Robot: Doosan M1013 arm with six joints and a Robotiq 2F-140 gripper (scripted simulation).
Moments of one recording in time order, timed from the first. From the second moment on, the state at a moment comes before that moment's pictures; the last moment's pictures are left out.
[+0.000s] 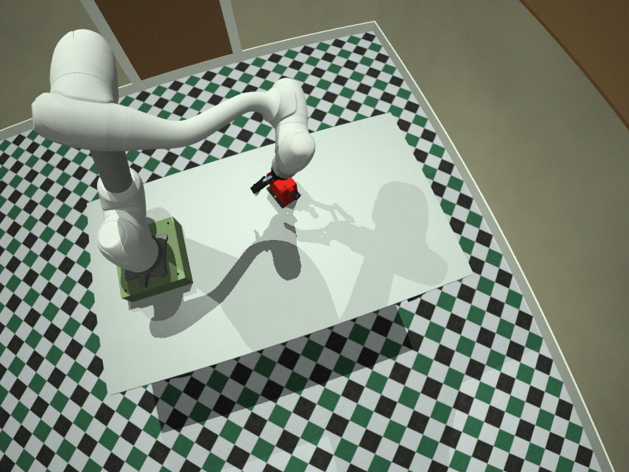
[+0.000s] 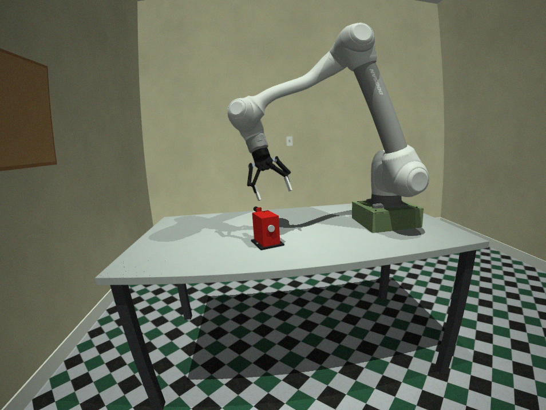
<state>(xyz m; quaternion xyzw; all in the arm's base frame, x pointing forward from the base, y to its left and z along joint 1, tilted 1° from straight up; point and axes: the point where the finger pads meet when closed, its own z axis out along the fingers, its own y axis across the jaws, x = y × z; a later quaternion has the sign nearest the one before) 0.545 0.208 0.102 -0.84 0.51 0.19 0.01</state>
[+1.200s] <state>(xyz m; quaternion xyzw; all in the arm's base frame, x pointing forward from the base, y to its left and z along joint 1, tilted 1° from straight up) 0.640 0.173 0.131 -0.87 0.50 0.00 0.00</state>
